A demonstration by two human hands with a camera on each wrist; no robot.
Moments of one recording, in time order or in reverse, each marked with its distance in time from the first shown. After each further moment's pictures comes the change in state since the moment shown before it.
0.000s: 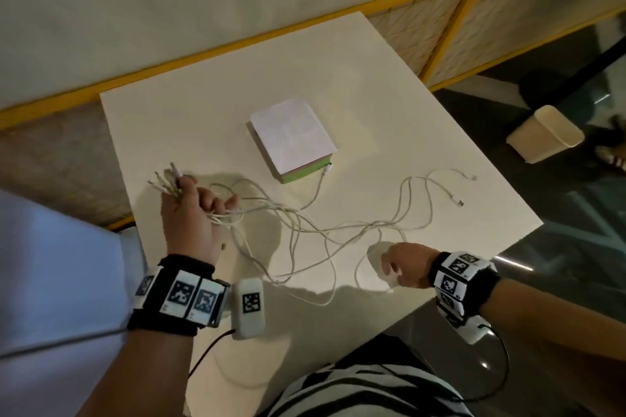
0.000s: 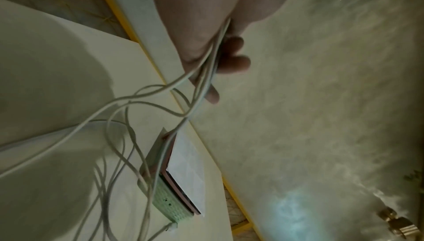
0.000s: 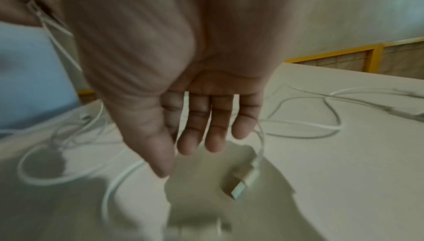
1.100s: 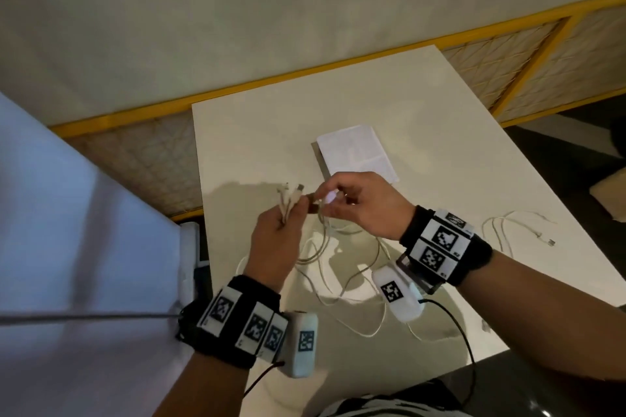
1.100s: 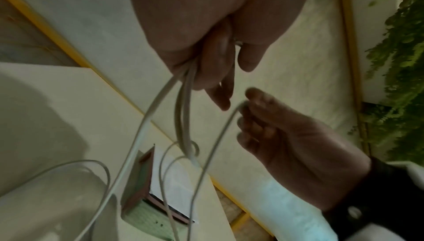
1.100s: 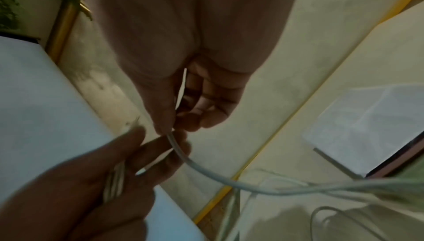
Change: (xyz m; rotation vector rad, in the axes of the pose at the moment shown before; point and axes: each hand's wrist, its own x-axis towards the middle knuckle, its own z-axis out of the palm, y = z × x) left_hand -0.041 0.016 0.005 0.644 -0.184 0.132; right_hand -0.005 -0.164 -0.168 0.842 0.527 -0.622
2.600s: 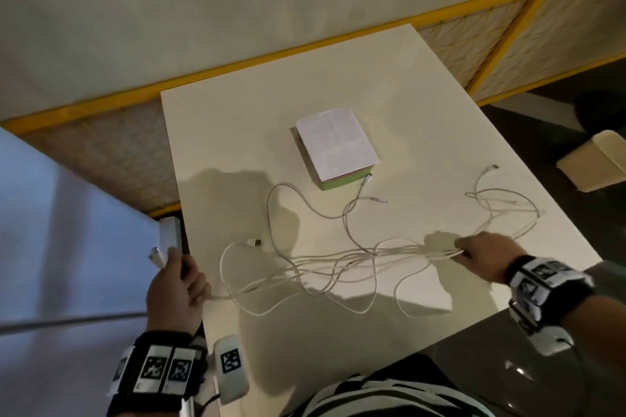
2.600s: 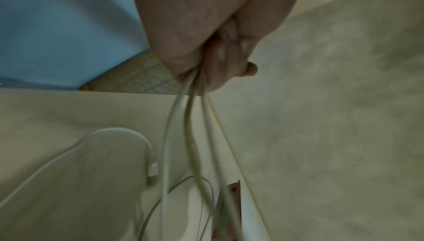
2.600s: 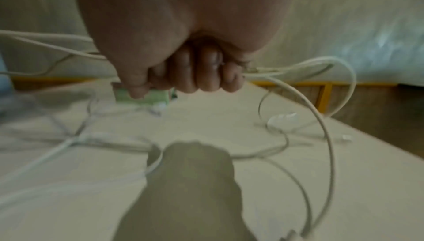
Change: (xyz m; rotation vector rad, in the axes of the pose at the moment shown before) left_hand -0.014 -0.087 -0.108 -0.519 0.306 -0.416; right_hand -0.153 0.161 -0.096 -1.112 -0.315 0.694
